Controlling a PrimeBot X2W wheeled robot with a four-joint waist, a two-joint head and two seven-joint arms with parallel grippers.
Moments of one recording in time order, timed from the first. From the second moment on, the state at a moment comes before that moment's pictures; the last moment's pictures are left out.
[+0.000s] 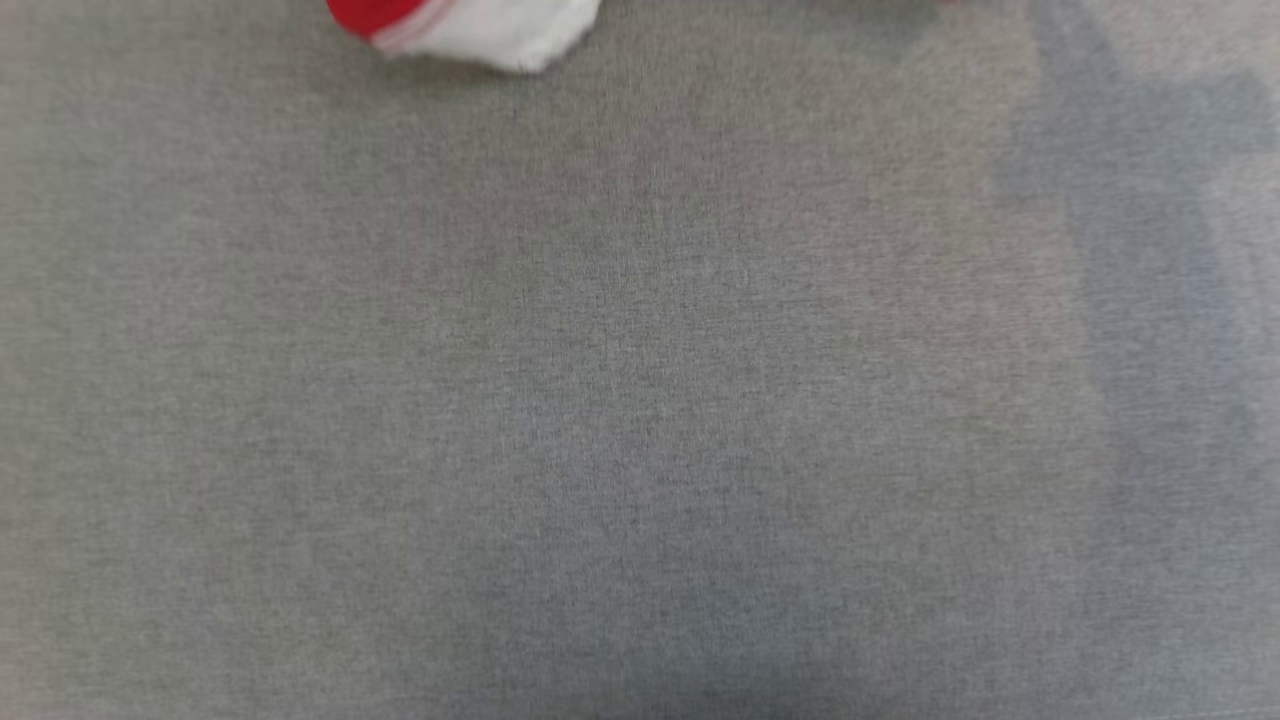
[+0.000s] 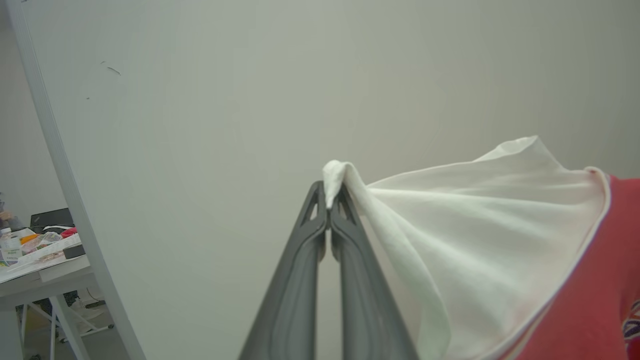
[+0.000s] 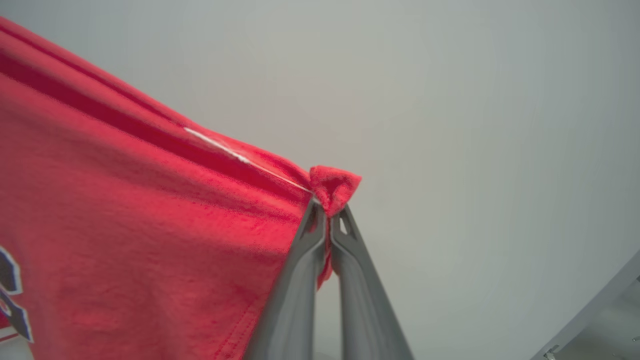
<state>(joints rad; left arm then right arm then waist) -1.58 0.77 -0.42 0.16 -0.66 0.01 0.10 -1.35 -0.54 0.20 0.22 0.47 0.13 0.31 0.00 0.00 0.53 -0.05</state>
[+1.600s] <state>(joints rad) -0.87 0.45 -0.56 0.50 -0.61 -0.13 -0.25 -1.02 -0.49 0.63 0.65 0.55 0.13 -0.21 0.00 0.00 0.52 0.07</state>
